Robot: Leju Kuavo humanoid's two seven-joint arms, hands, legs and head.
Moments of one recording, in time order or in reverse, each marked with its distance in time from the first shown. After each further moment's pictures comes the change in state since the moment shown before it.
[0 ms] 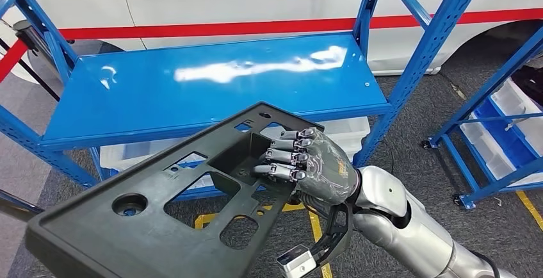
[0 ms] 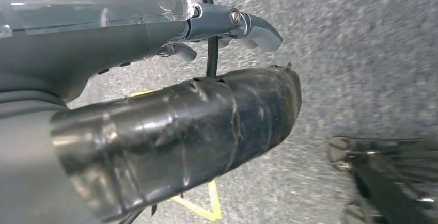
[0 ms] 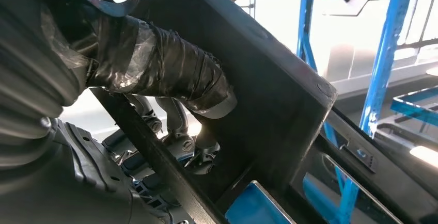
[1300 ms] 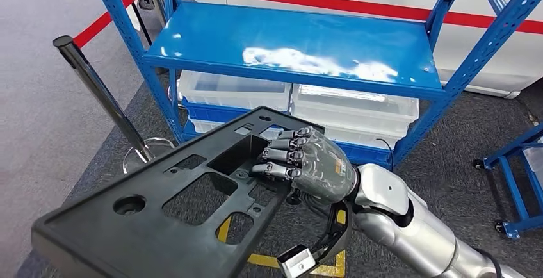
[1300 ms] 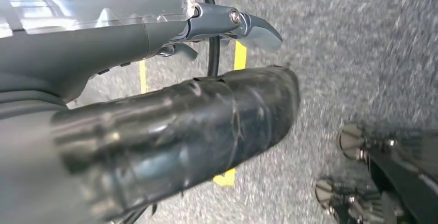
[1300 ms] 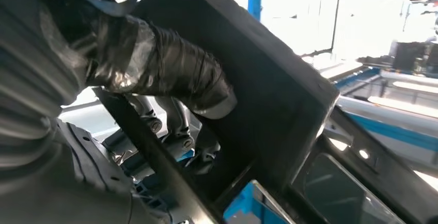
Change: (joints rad) left arm 0.005 -0.016 0.008 0.001 -0.006 -0.002 -0.018; right arm -0.009 -0.015 0.012 -0.016 -0.002 0.051 0.039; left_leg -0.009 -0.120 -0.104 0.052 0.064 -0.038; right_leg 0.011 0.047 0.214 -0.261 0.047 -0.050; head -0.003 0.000
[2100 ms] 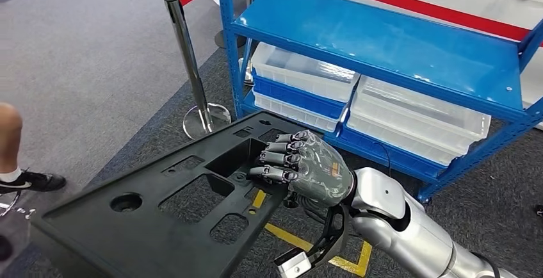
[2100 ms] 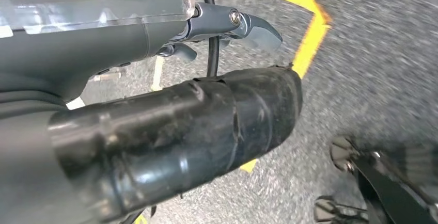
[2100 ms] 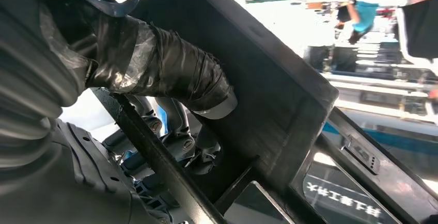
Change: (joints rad) left arm 0.002 0.005 0.016 0.001 0.009 0.006 -0.001; right arm 0.013 0.010 0.004 0.003 0.021 -0.001 0.014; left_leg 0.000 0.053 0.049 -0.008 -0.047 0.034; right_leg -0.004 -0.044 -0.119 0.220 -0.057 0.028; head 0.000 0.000
